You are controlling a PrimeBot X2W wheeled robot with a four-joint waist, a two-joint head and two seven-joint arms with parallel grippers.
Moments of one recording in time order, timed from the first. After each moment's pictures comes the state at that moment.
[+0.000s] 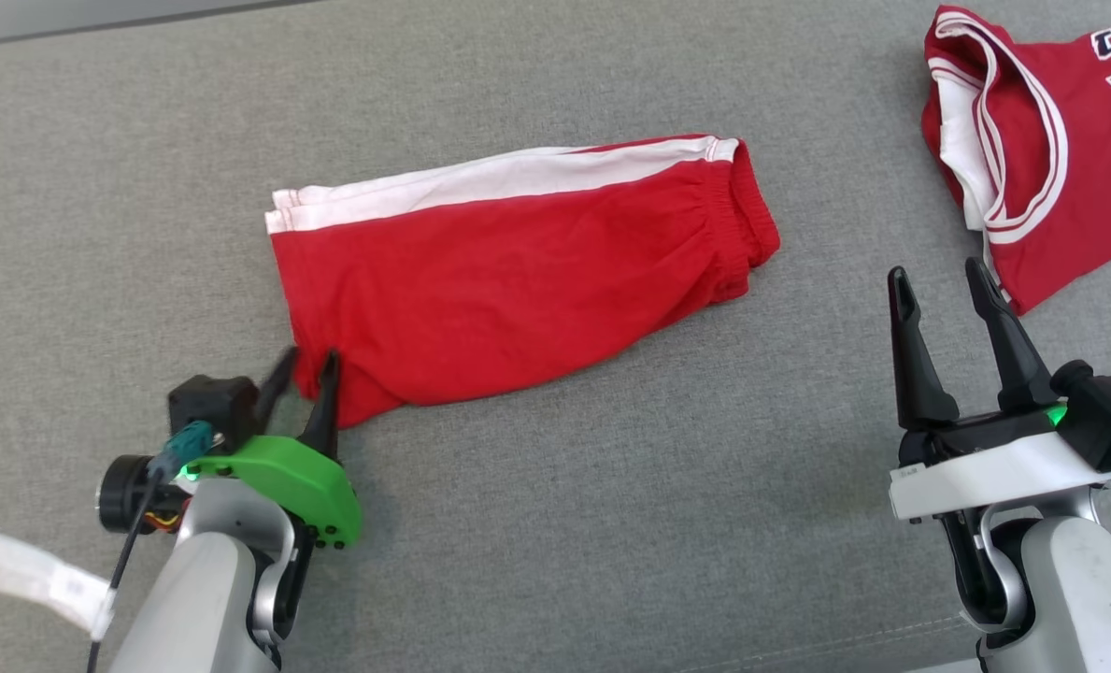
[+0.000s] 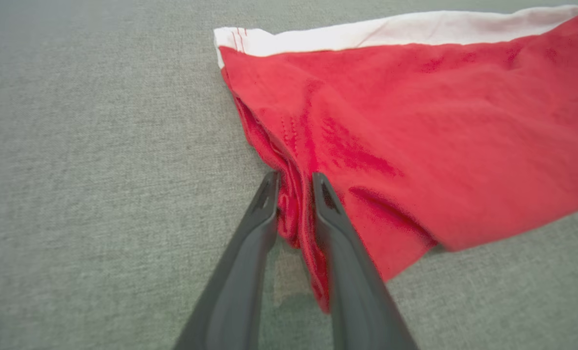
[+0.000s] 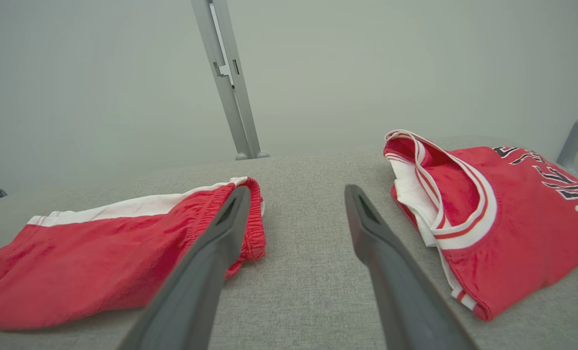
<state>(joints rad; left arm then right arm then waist) -0.33 0.20 -0.28 0.37 -0.37 -0.01 0.00 -0.15 -0.13 0.03 0.00 0.27 0.13 -0.20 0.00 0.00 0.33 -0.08</state>
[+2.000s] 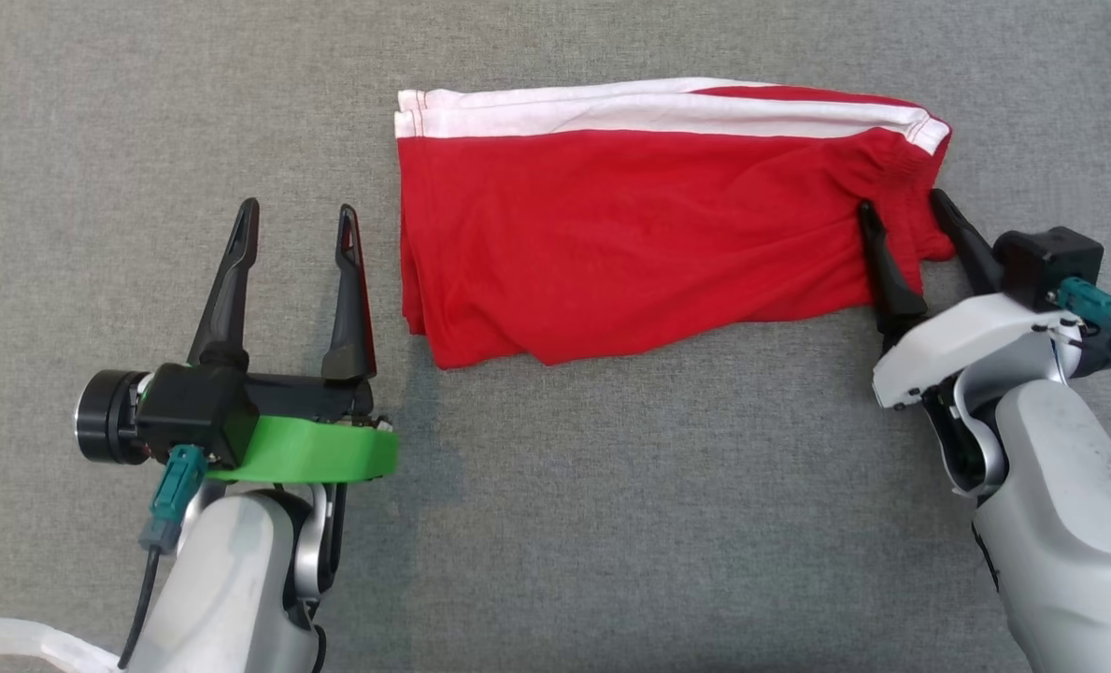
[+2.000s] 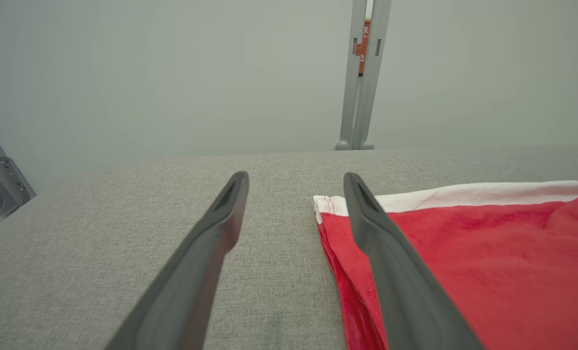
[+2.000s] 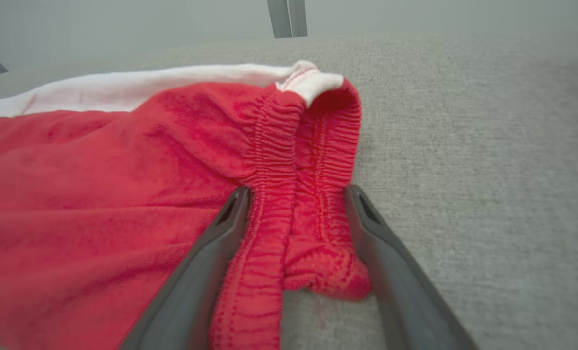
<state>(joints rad) -0.33 0.14 -0.28 0.04 -0.24 0.12 -0.26 -0.48 -0.20 0.10 0.45 0.27 0.13 -0.11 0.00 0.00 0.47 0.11</state>
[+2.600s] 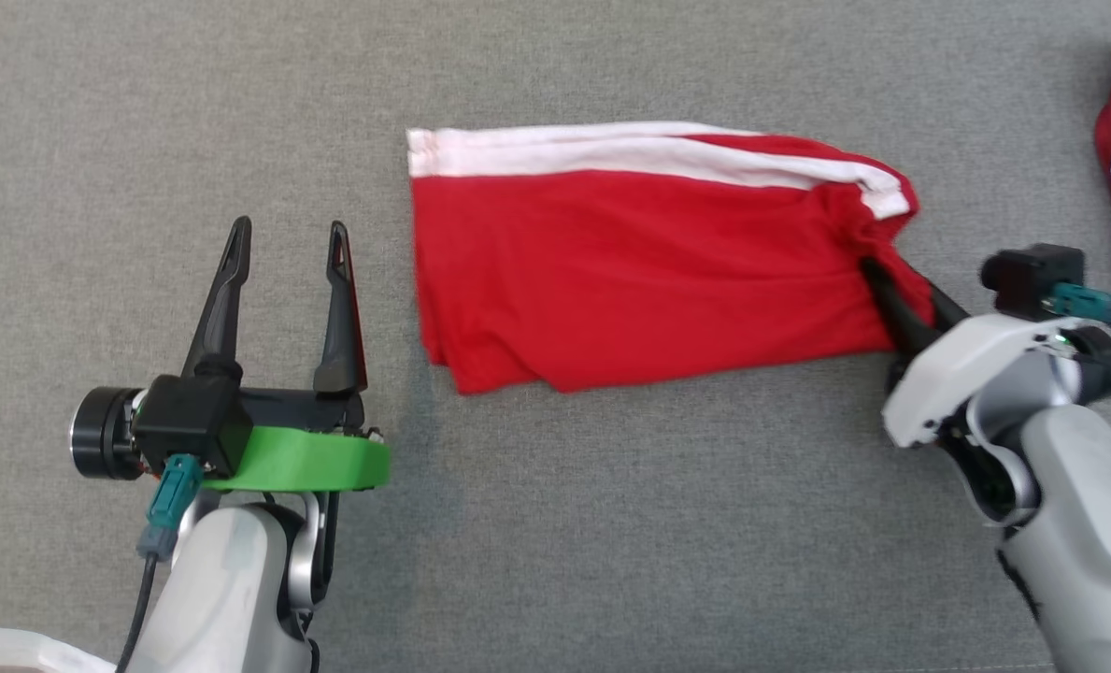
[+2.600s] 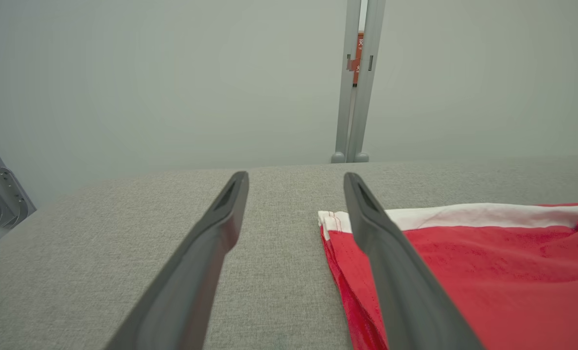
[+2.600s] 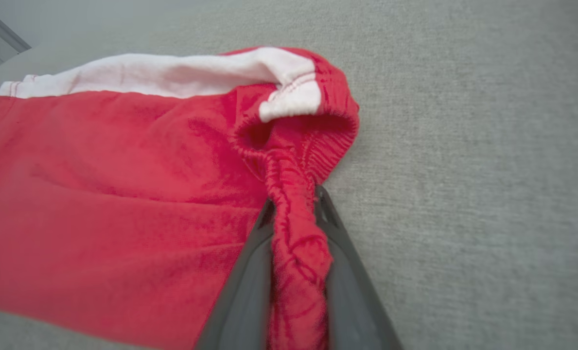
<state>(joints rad) -0.31 0.14 -0.26 0.05 -0.24 0.12 -0.26 -0.44 -0.29 0.20 0.36 0.46 0.13 0.08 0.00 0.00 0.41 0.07</state>
